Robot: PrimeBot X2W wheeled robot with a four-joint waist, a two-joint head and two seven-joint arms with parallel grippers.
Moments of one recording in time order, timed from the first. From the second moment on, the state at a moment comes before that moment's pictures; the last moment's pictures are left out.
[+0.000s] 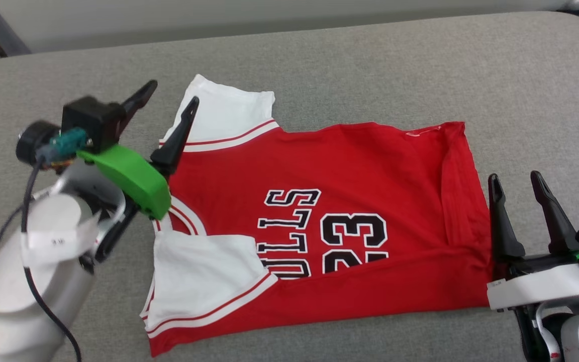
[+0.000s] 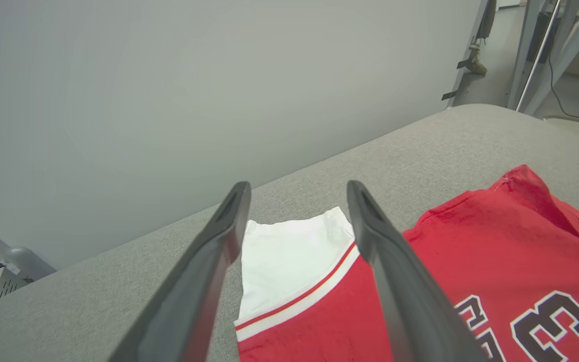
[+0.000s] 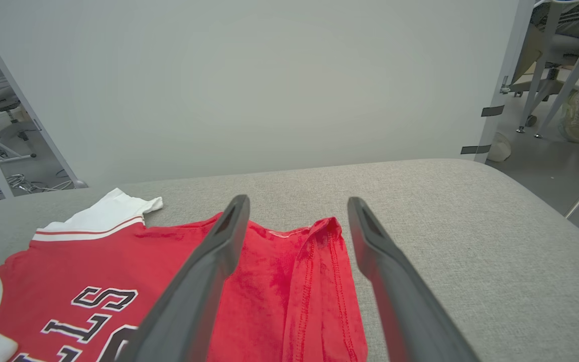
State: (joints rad) left arm -0.55 0.53 -0.46 0.10 -0.55 -0.06 0.02; right arm -0.03 -0.11 -0.01 -0.15 0.23 0.13 -0.13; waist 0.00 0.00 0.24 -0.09
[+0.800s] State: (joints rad) left arm -1.22 0.66 -0.61 0.62 -0.76 -0.13 0.85; right arm -0.19 -0.07 0.12 -0.14 0.24 0.13 -0.22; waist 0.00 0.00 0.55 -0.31
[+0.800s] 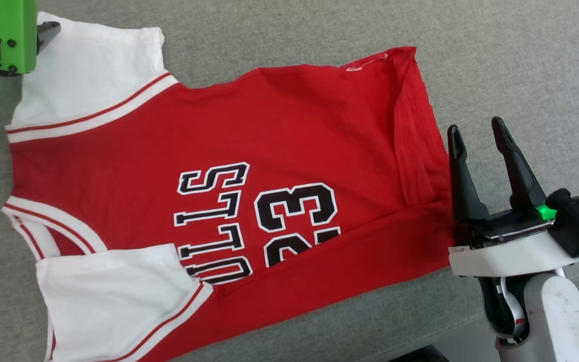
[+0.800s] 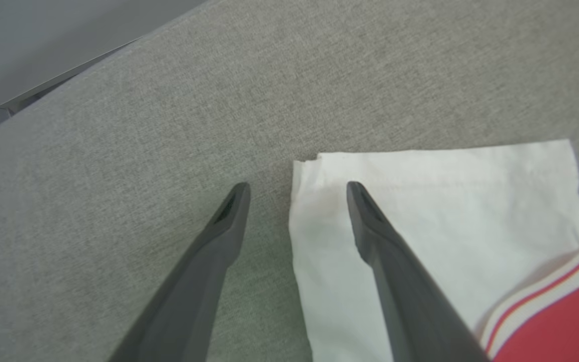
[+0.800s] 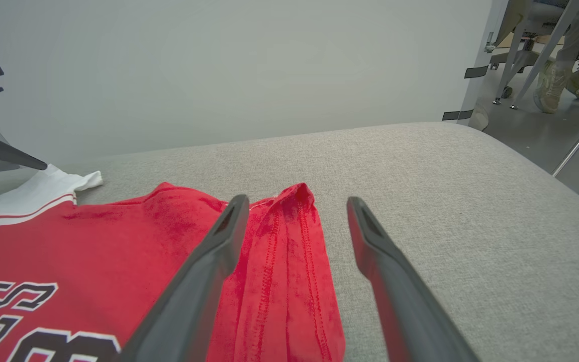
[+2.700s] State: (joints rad) left arm -0.96 0.58 -0.57 0.08 -0.90 -0.03 0.69; right arm -0.68 -0.45 0.11 0.12 0.52 0.13 0.89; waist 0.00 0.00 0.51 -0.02
